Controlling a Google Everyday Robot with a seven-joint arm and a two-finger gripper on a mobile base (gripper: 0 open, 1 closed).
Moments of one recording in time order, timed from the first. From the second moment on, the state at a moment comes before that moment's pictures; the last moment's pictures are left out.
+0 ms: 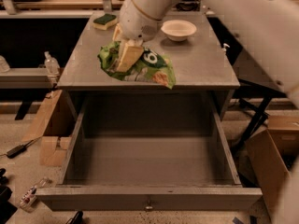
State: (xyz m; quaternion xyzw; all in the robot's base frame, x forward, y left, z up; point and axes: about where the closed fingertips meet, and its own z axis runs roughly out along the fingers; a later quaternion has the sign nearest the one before) arm 0.595 0.068 0.949 -0.80 0.52 0.09 0.27
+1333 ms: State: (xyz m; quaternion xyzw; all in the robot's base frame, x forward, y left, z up) arm 0.503 0.066 0.798 -0.72 0.60 0.23 0.25
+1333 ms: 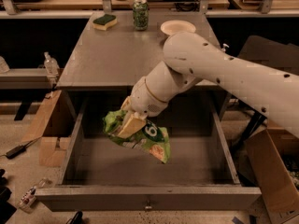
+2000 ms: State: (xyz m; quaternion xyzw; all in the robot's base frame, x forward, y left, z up) arm 0.501 0.069 0.797 -0.72 0.60 0.24 0.25
